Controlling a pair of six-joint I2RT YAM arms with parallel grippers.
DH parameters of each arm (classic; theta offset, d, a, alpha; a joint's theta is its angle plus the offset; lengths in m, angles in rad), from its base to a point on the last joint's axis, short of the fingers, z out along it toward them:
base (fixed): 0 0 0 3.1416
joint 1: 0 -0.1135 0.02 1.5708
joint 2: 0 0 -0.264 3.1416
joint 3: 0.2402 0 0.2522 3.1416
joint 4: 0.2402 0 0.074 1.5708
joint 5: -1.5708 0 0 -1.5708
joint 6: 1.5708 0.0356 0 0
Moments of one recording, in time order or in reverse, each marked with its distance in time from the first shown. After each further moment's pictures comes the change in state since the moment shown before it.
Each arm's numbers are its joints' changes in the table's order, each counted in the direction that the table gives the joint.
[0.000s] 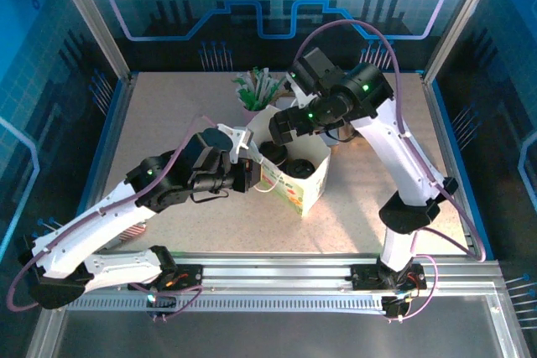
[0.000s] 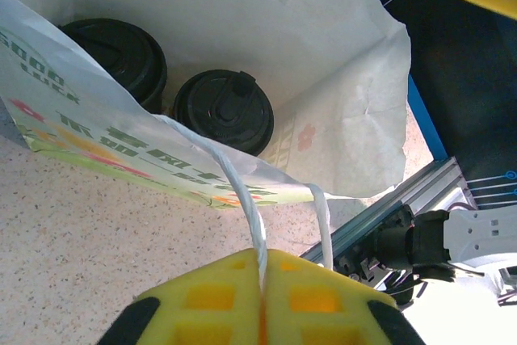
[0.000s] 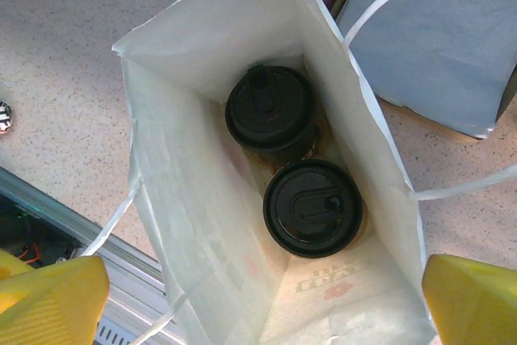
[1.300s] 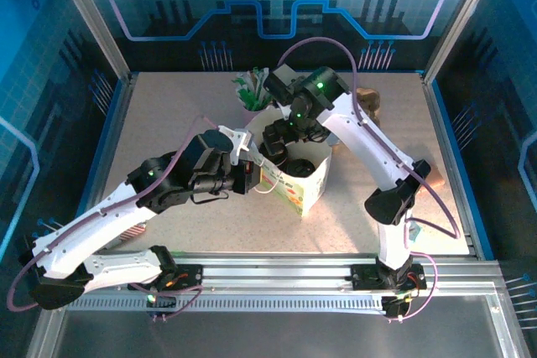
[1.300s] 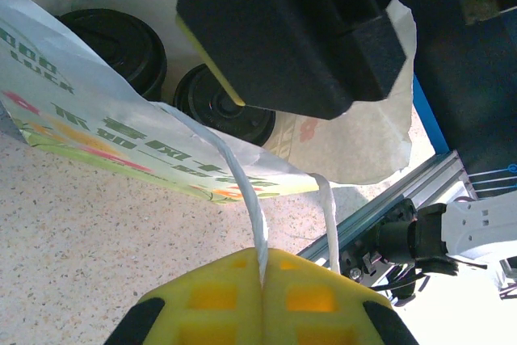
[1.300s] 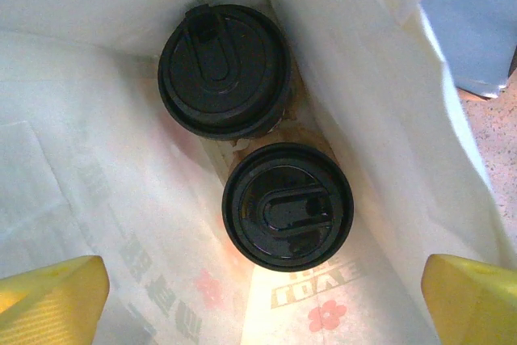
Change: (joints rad) left arm 0.000 -0.006 -0.023 -0.008 -0.015 0.005; right arm -0.001 0.123 -0.130 -0.004 -0.051 0.004
